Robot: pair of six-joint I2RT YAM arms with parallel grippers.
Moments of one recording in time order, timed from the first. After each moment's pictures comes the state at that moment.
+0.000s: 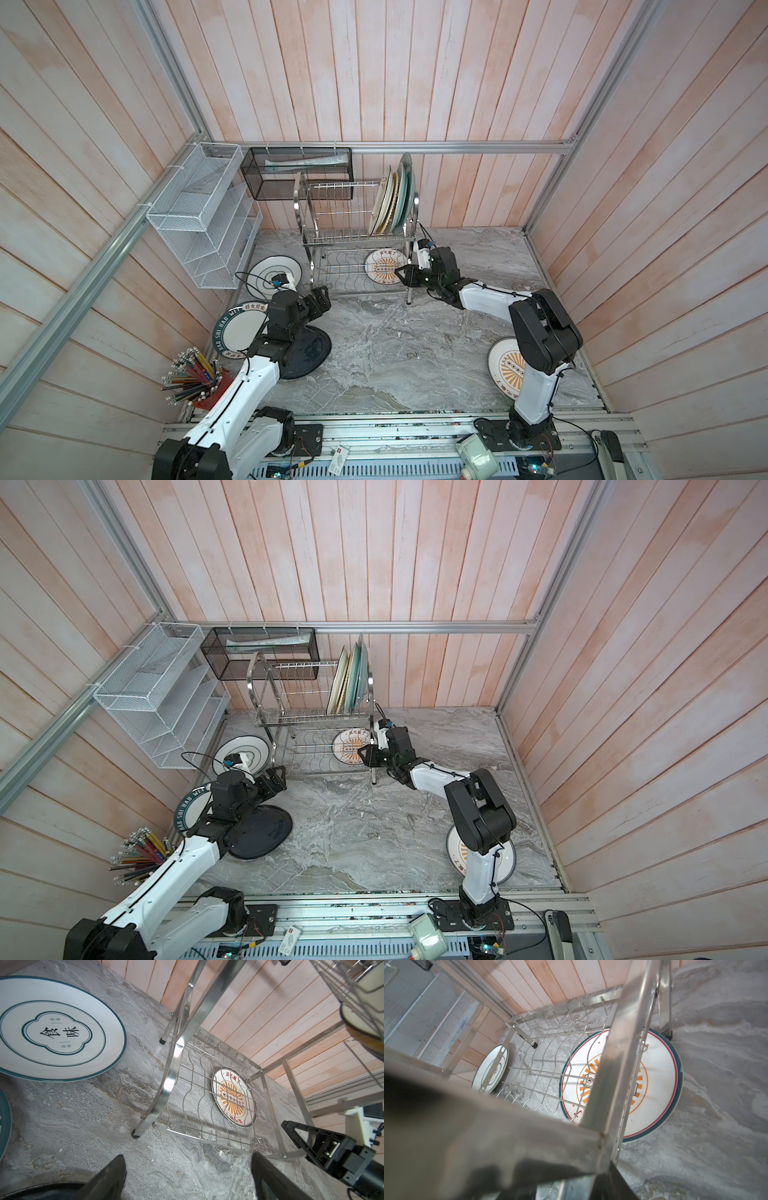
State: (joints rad) left arm -0.18 0.96 0.55 -0.02 0.00 -0.61; right arm 0.51 1.87 1.14 0.23 -0.33 0.50
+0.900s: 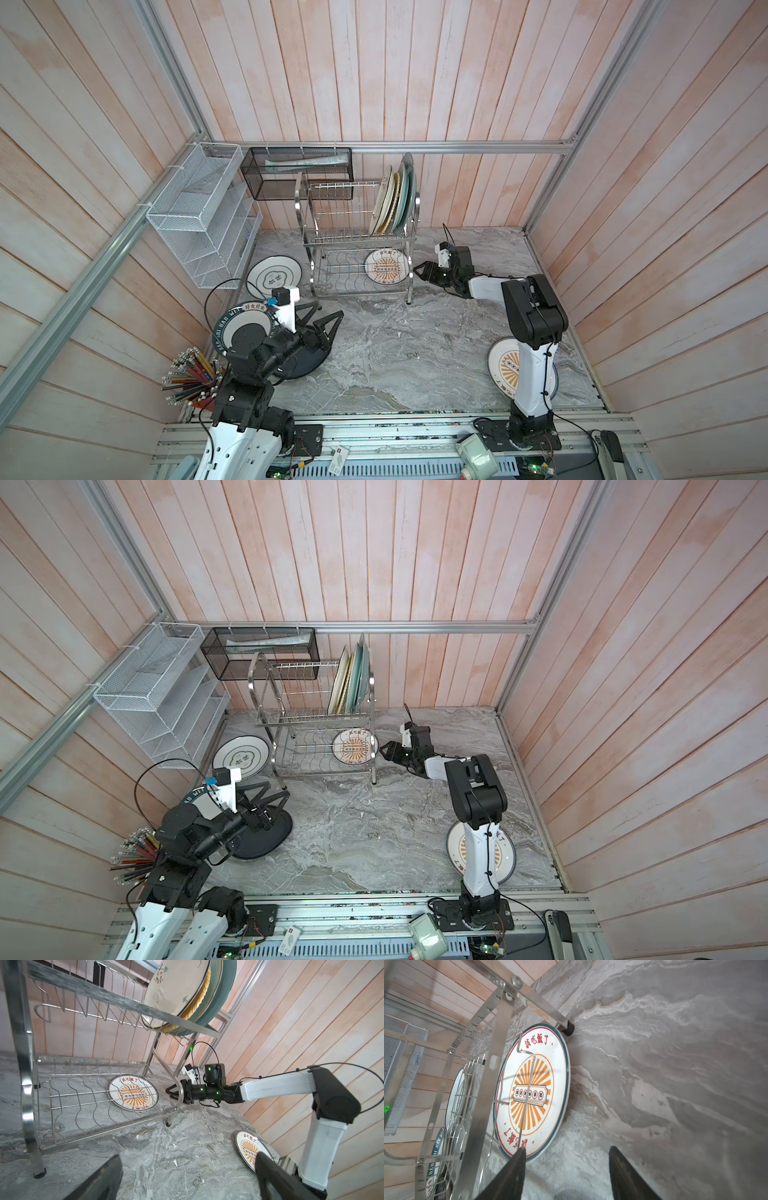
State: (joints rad) left arm -0.18 0.46 0.56 -0.23 0.56 -0.39; right arm 0.31 2.12 1.26 0.24 -0.47 0.59
